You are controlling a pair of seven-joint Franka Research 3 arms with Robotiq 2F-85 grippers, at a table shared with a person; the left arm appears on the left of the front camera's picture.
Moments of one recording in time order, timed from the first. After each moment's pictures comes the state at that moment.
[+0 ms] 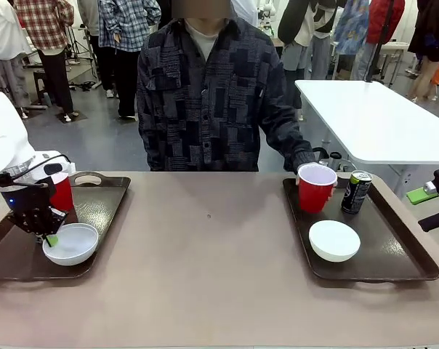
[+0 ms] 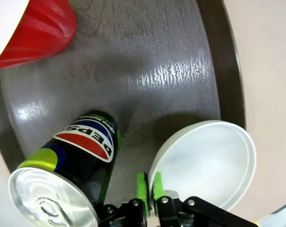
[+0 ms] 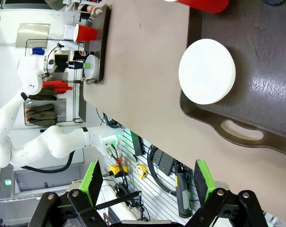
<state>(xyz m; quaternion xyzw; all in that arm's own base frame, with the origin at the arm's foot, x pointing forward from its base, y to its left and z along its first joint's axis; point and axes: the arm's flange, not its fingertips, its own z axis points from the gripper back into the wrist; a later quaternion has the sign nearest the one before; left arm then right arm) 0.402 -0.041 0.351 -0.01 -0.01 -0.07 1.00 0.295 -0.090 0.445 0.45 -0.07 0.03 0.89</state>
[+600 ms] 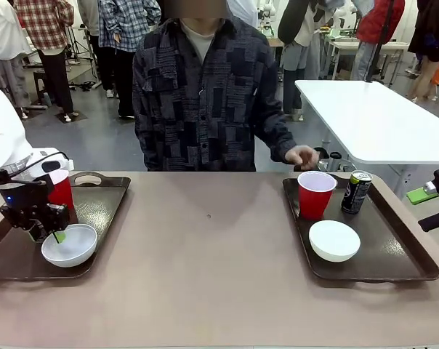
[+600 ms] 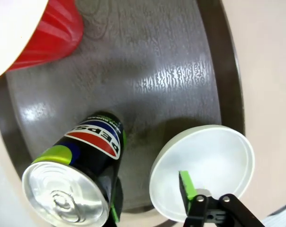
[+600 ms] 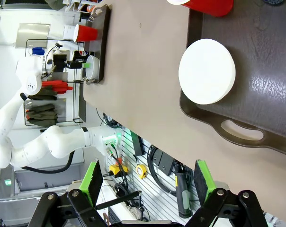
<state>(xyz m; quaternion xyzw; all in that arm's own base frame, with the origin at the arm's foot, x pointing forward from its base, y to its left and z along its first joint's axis) 0.403 -0.039 0.360 -0.01 -0.03 -0.07 1.00 0.295 -0.090 0.445 0.45 -0.07 0.03 0.89</state>
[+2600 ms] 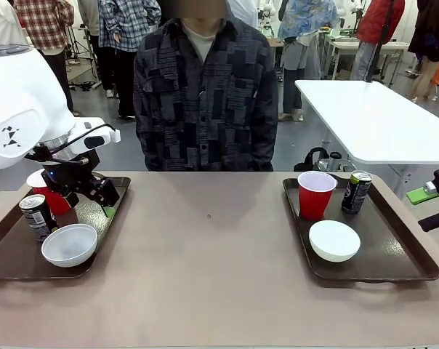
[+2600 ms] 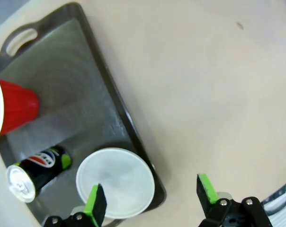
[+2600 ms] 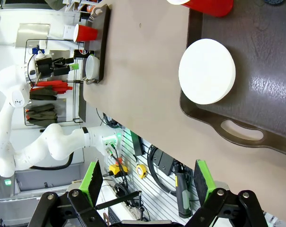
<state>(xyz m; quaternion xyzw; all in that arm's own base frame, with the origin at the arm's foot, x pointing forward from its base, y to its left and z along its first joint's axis) 0.379 -0.155 0.432 0.00 -0.11 -0.17 0.98 0.295 -0.090 0.445 0.45 -0.07 0.03 0.89</state>
